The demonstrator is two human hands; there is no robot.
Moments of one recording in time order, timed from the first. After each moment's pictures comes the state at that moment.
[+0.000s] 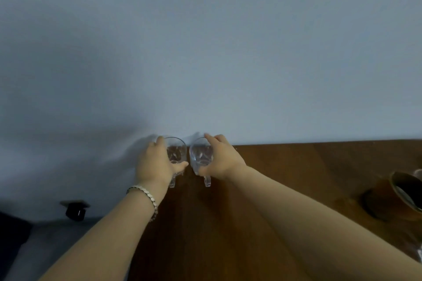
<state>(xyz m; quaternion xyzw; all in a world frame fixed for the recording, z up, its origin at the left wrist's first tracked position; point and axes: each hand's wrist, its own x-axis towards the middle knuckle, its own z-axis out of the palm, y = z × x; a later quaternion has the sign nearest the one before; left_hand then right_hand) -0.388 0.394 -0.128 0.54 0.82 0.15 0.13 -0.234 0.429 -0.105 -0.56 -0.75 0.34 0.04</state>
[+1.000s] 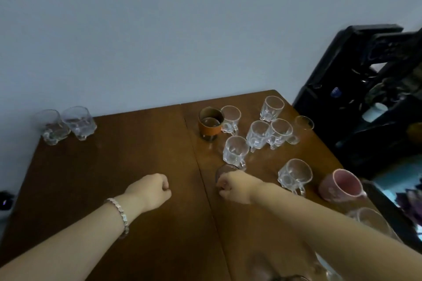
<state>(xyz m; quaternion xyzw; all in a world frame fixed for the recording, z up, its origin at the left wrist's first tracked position) -0.047 0.176 -0.036 0.66 0.66 -0.10 0.35 0.182 0.173 -0.028 -0.59 -0.72 0.34 -0.14</state>
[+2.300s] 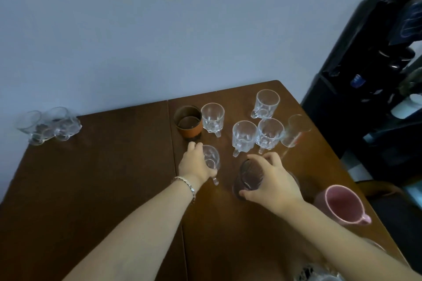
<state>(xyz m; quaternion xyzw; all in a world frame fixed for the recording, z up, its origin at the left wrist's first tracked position) 0.150 0.253 -0.086 0.63 0.71 0.06 0.29 0.332 0.186 -0.026 -0.68 -0.67 0.30 0.07</state>
